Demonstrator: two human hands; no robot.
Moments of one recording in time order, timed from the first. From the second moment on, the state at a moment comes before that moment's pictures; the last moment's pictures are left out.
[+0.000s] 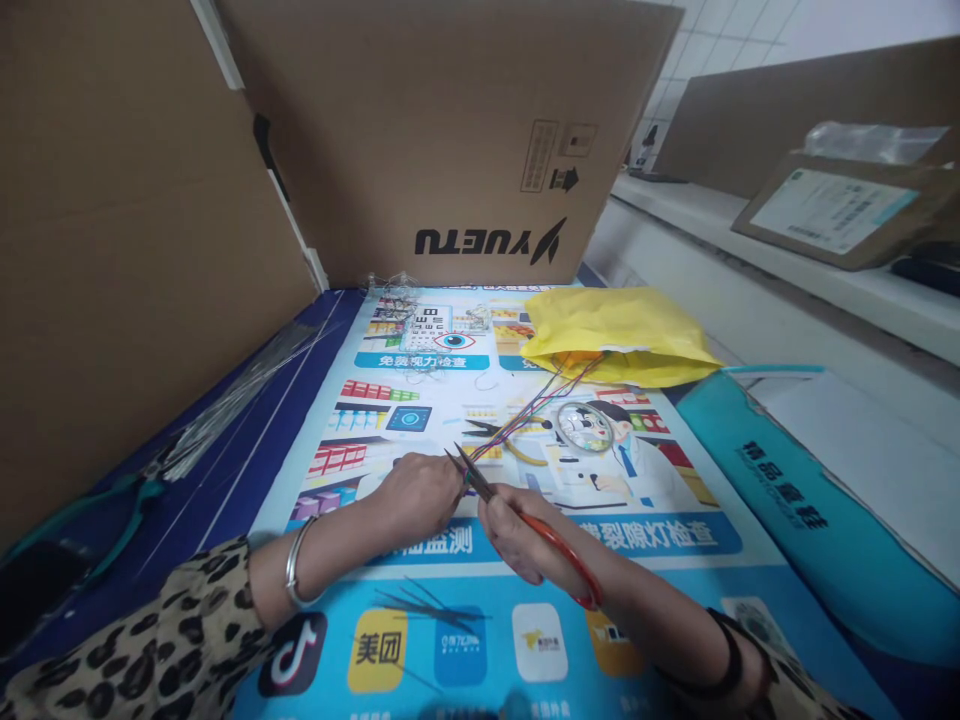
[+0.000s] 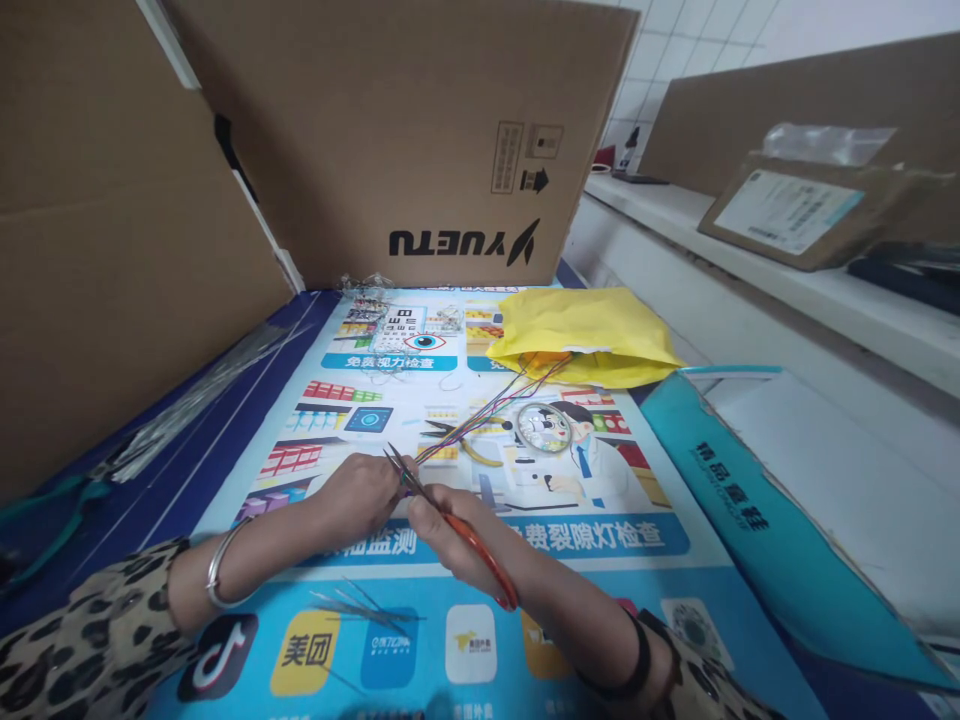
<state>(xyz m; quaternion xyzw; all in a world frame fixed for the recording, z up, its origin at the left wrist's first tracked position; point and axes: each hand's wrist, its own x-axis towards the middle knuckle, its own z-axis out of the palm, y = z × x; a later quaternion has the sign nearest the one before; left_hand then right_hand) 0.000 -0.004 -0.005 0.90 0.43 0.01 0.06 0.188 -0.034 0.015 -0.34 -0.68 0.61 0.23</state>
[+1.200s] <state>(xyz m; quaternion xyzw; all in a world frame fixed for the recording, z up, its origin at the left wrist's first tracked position) -0.019 0.010 0.006 0.48 0.35 0.40 0.70 0.200 -0.018 0.014 -0.36 -0.62 0.65 0.27</state>
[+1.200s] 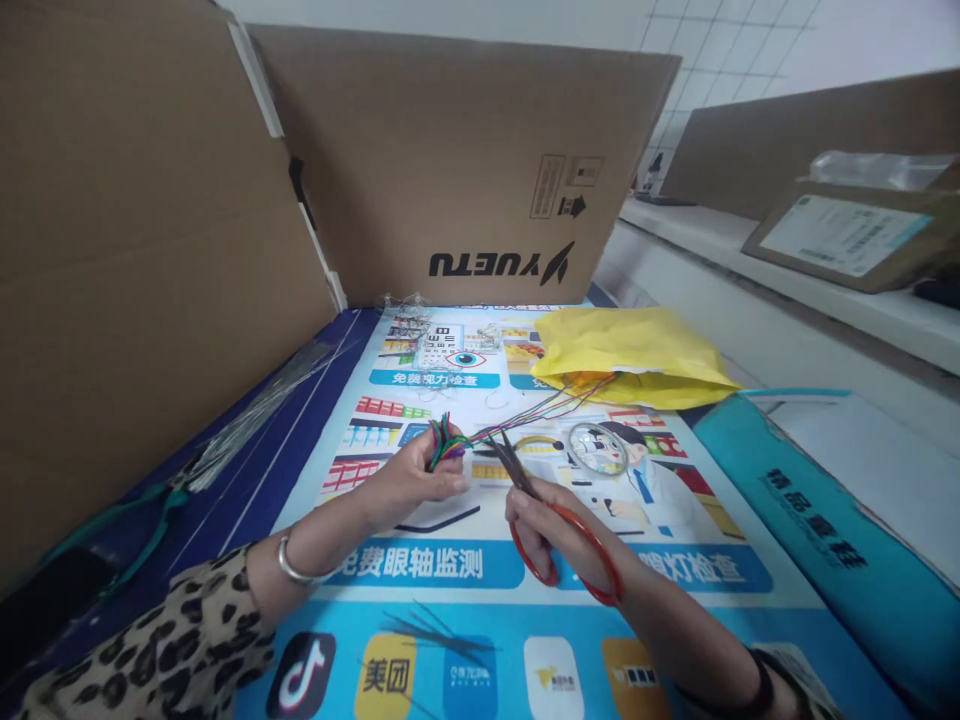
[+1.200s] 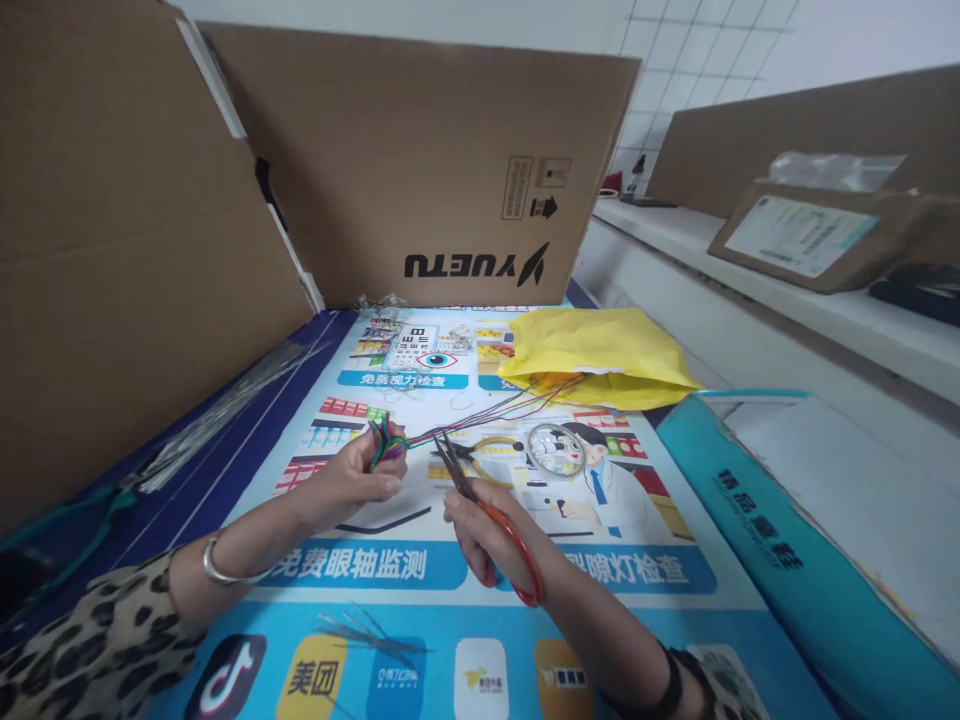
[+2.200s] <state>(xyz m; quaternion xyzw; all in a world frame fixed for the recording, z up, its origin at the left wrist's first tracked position) 0.054 0.039 0.077 0.49 0.27 0.66 0.50 0.200 -0.021 0.006 -0.35 -0.59 0.62 0.37</state>
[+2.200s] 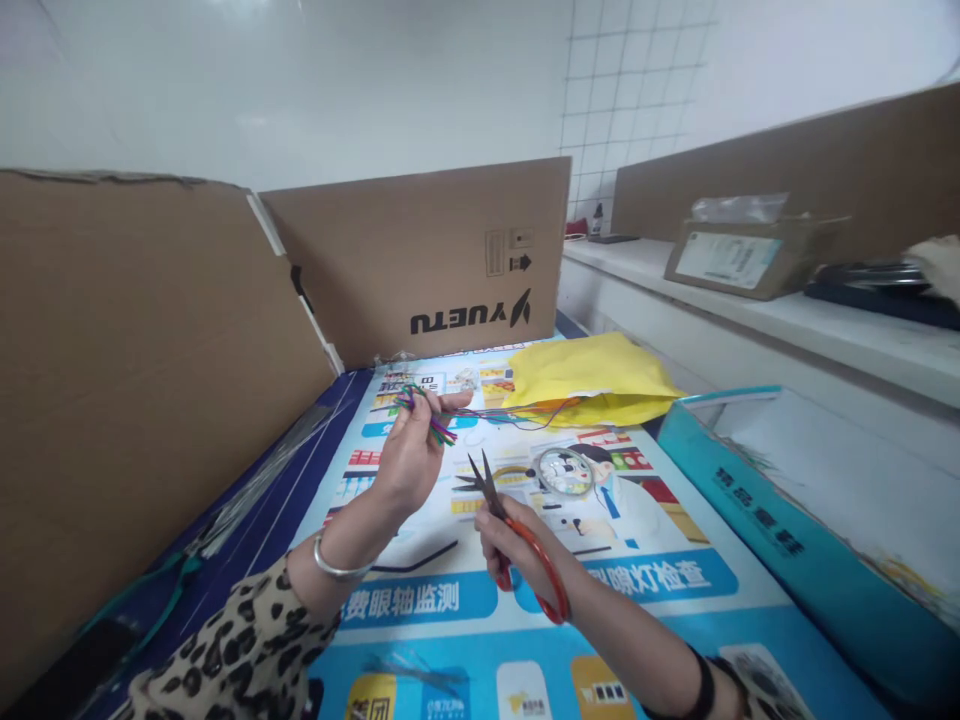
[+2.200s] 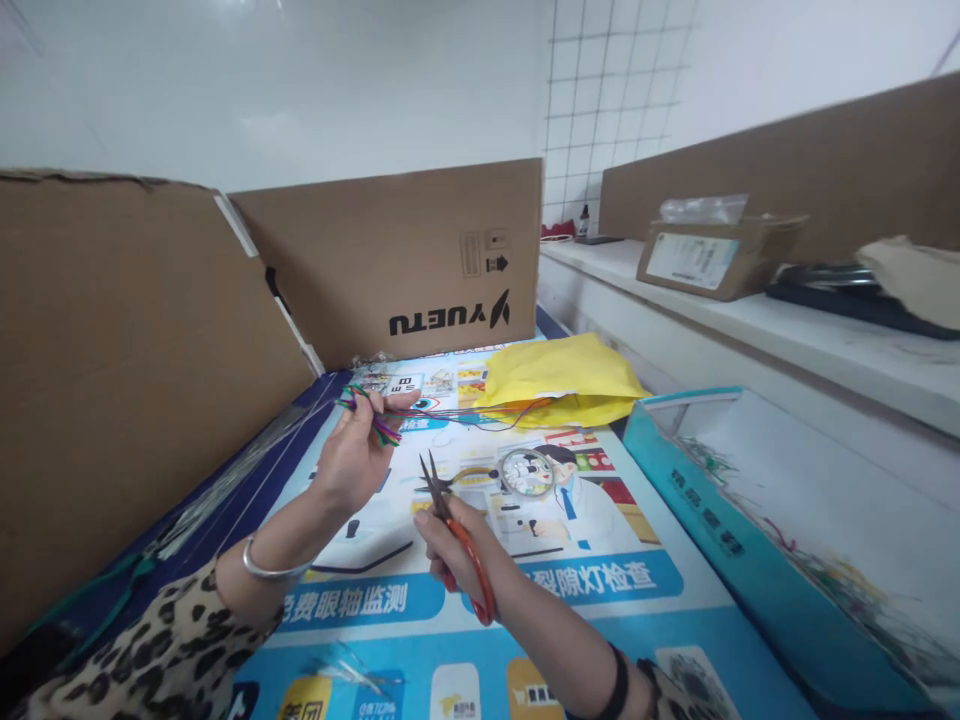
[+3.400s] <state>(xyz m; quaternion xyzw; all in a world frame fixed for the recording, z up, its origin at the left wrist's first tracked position) 0.081 0.051 0.060 0.43 0.23 0.70 0.52 0.161 0.030 0.025 -0.34 -0.56 0.54 0.53</state>
